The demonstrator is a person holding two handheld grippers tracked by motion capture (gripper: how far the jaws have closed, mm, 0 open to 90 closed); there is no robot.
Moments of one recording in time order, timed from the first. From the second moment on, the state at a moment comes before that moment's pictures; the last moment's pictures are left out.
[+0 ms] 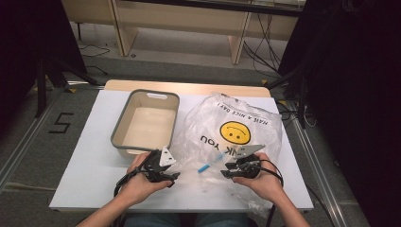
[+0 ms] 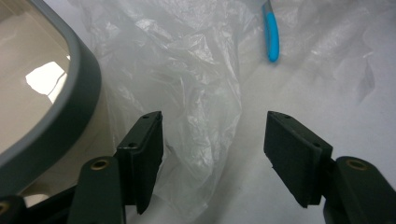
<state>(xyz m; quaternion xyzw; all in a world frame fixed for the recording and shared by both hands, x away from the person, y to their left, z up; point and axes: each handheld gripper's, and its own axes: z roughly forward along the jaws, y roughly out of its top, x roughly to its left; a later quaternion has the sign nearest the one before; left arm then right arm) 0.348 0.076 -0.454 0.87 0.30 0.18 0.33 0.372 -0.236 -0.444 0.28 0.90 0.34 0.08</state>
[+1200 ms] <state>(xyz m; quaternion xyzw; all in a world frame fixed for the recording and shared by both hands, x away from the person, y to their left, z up) 0.349 0.084 -0.463 0.86 0.33 0.19 0.34 0.332 -0.316 -0.433 0.36 0.84 0.39 0.13</state>
